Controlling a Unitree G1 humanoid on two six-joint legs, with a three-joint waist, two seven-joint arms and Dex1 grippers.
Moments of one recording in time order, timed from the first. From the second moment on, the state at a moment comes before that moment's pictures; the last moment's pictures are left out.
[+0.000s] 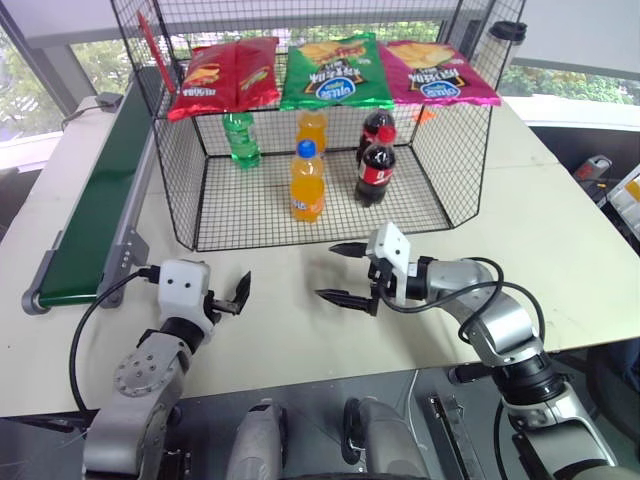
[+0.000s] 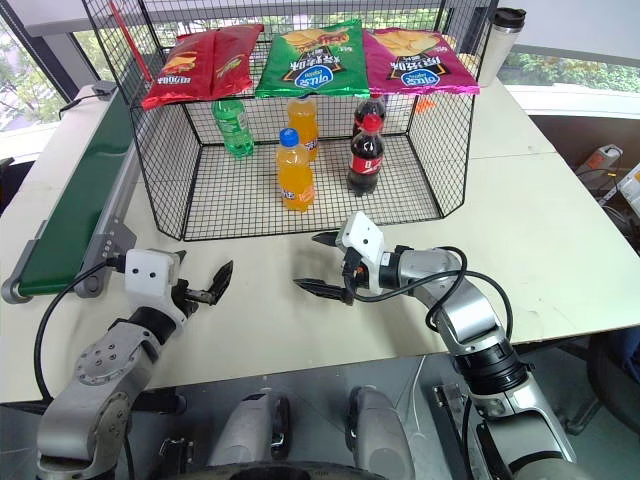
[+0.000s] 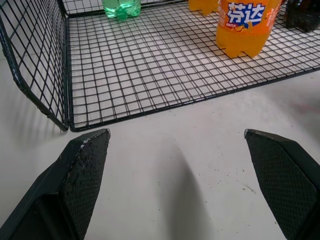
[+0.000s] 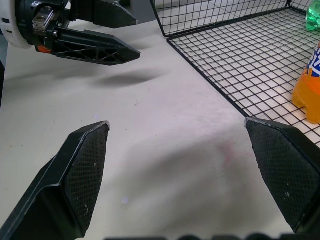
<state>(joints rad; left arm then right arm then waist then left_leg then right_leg) 0.15 0.27 0.11 -0.71 -0.23 0.67 -0.17 -0.41 -0.47 0.23 -0.18 0.32 0.44 0.92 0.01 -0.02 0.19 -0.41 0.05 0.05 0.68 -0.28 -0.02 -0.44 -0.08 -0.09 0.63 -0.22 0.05</state>
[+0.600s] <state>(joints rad) 0.12 0.25 0.18 -0.83 -0.20 0.77 -0.05 -0.41 -0.42 0.23 -0.14 0.32 0.24 0.98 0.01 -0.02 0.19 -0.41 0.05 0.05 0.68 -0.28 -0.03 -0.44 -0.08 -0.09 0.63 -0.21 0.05</state>
